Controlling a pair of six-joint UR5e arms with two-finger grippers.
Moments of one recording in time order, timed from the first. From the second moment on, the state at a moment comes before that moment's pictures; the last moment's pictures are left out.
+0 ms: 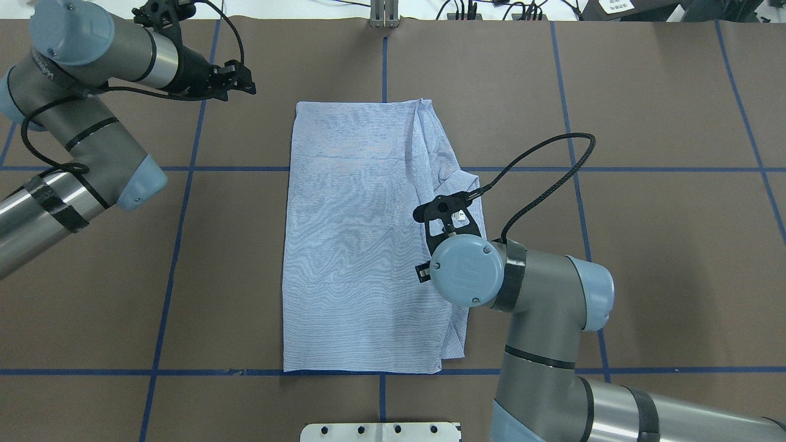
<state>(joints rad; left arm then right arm) -0.93 -2.13 -1.36 -2.35 -2.01 -1.18 0.34 -1.01 1.80 -1.68 1.46 1.02</state>
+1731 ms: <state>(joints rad) -0.92 -2.13 -1.37 -2.35 -2.01 -1.18 0.45 -1.10 1.87 -1.68 1.58 1.01</state>
